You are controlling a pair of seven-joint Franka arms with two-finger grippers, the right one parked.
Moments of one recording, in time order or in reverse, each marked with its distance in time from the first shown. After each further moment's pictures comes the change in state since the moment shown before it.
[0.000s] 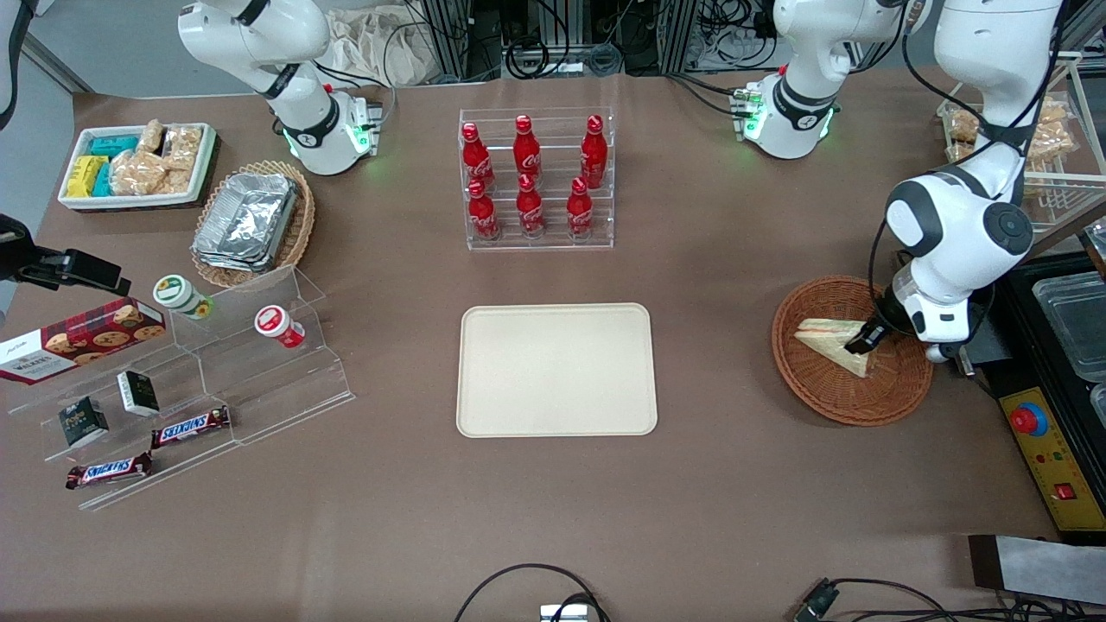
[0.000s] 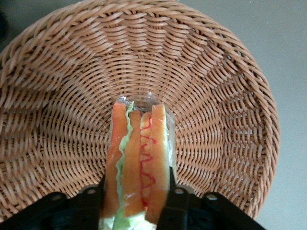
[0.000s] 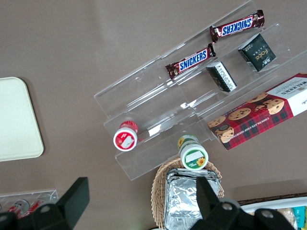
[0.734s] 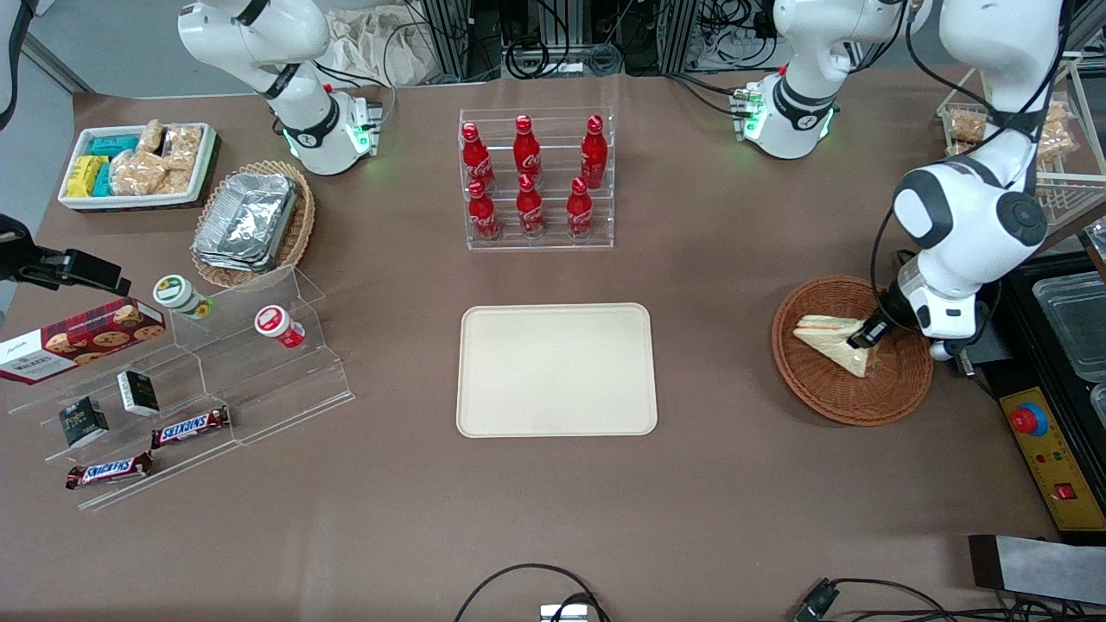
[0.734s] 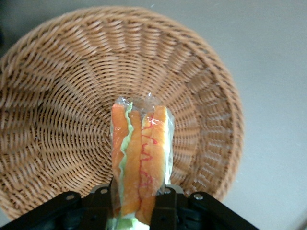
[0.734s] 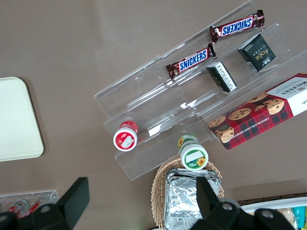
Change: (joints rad) arm -0.009 -0.090 -0.002 0.025 0.030 -0.106 0.032
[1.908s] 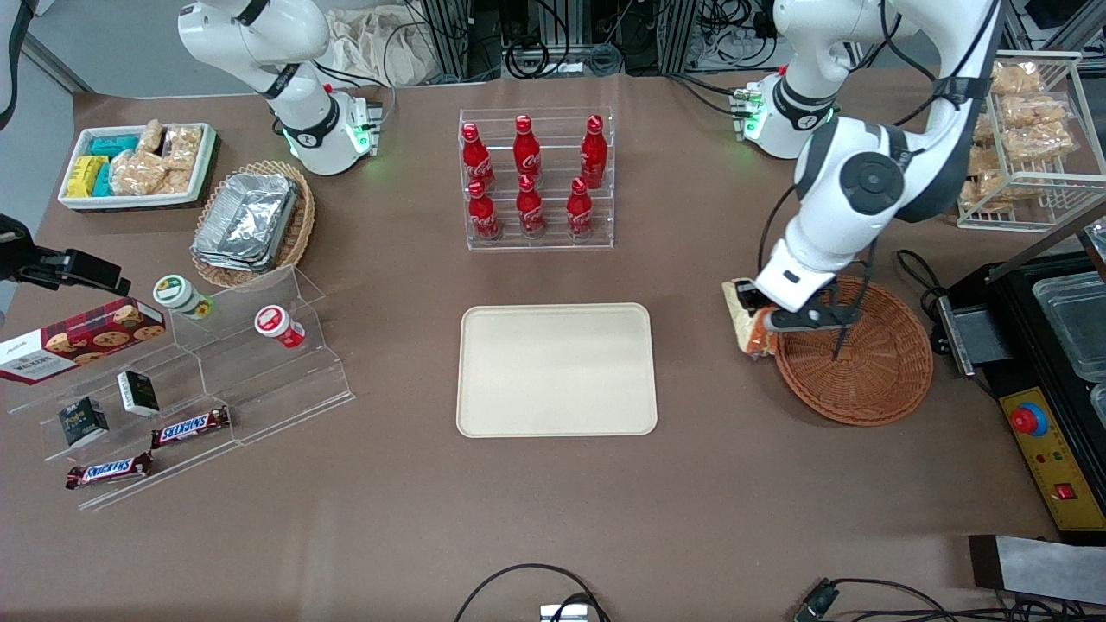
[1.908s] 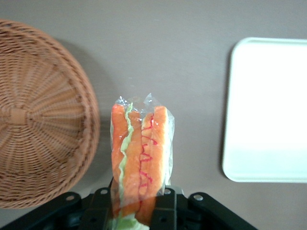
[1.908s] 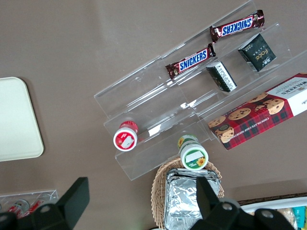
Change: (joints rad) arm -0.019 -0.067 -0.405 0.153 0.234 -0.268 0.100
